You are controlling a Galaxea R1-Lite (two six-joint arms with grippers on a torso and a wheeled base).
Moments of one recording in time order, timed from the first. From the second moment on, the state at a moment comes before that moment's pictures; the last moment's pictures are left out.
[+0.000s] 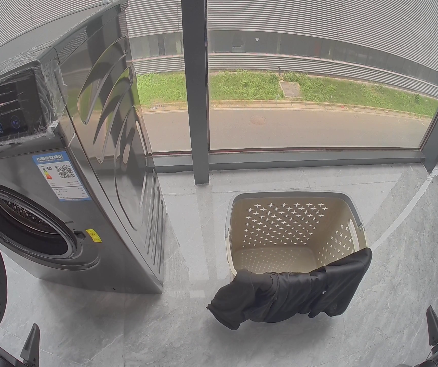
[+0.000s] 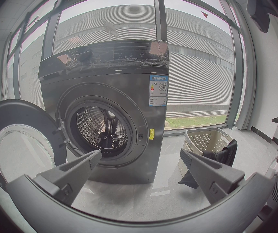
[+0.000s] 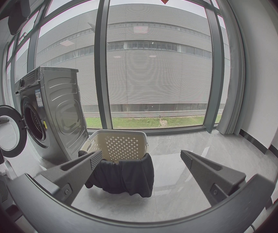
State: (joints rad) left arm 0.00 0.02 -0.02 0.00 0.00 0.00; right arm -0.01 0.02 -0.02 0.00 0.01 0.00
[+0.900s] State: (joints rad) left arm 0.00 0.02 -0.02 0.00 0.01 -0.02; right arm -0.01 0.02 -0.02 0.00 0.01 0.00
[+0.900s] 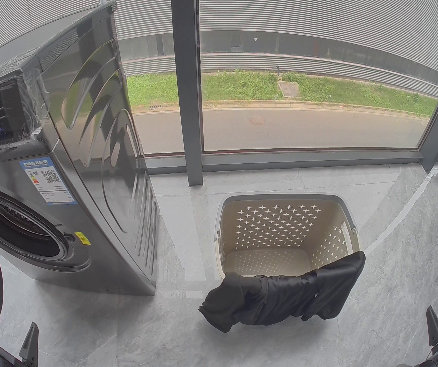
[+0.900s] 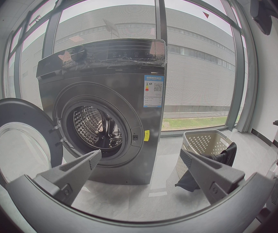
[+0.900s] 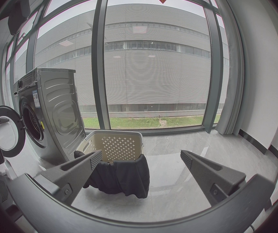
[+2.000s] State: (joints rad) left arm 0.00 0.02 -0.02 0.00 0.00 -0.01; right arm -0.01 0.02 -0.02 0.00 0.01 0.00
